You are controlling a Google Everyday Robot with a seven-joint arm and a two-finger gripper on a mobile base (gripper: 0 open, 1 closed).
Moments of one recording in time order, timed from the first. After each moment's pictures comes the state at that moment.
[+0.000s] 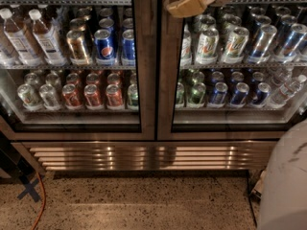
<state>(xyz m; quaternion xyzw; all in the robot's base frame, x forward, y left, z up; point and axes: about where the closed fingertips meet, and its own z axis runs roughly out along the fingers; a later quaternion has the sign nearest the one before) 0.634 -0.056 1.029 -0.67 0.58 0.23 0.41</state>
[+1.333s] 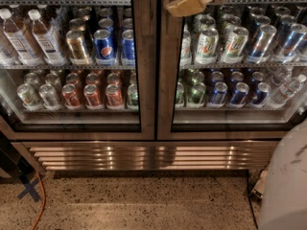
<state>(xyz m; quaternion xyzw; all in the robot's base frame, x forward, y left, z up) 0.636 -0.053 1.033 -0.67 0.58 0.22 0.42</state>
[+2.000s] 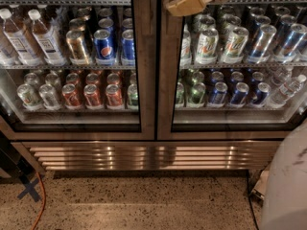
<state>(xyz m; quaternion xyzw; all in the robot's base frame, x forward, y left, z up) 0.636 -0.053 1.034 -0.66 0.58 0.22 0.42</state>
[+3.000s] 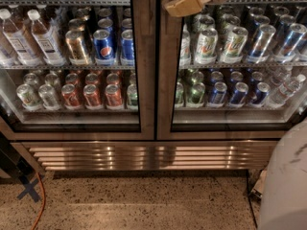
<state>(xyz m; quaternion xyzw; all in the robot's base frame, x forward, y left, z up) 0.637 -0.046 1.032 -0.66 0.57 0.23 0.42</state>
